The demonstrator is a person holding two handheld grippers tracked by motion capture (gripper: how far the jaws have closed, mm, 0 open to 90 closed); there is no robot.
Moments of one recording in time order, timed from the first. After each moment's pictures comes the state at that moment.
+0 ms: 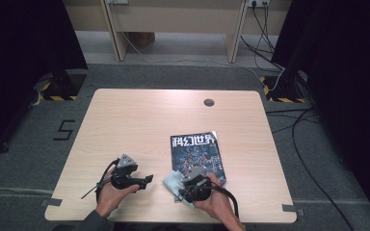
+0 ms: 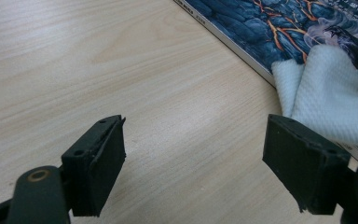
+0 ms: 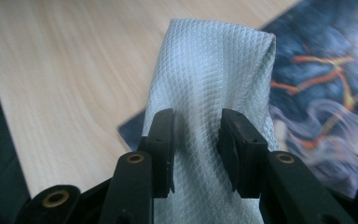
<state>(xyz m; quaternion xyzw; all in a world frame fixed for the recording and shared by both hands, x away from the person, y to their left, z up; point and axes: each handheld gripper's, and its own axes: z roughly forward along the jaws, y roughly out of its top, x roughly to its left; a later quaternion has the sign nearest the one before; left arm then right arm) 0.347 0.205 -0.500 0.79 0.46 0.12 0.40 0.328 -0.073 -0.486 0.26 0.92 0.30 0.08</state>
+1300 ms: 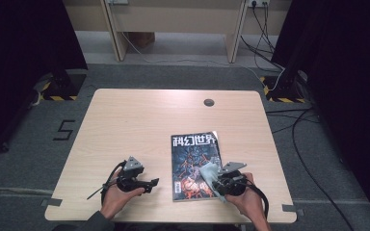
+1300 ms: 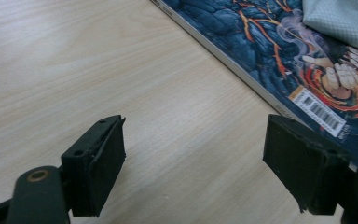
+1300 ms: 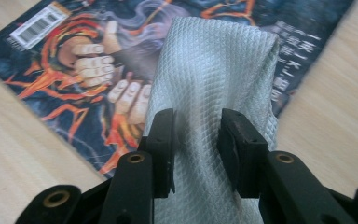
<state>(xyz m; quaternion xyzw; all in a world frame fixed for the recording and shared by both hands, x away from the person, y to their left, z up) 0.341 0.185 -0.504 0.80 0.44 0.11 0.40 0.337 -0.165 -0.484 0.37 0.88 0.28 0.12</state>
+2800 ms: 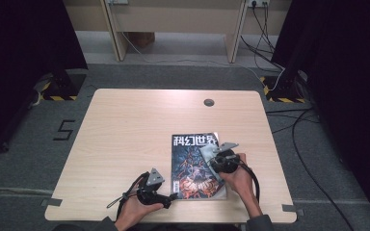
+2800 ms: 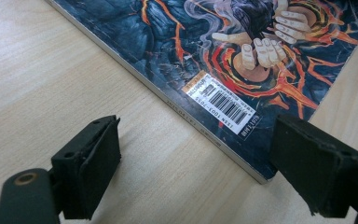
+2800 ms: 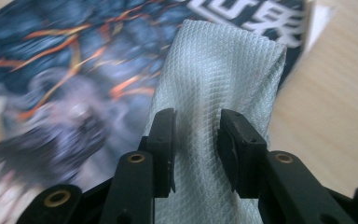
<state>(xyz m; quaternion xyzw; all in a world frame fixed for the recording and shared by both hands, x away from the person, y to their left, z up) 0.316 0.128 -0.516 0.84 0.37 0.10 0.39 0.408 -0.155 -0.485 0.39 0.86 0.27 0.17</state>
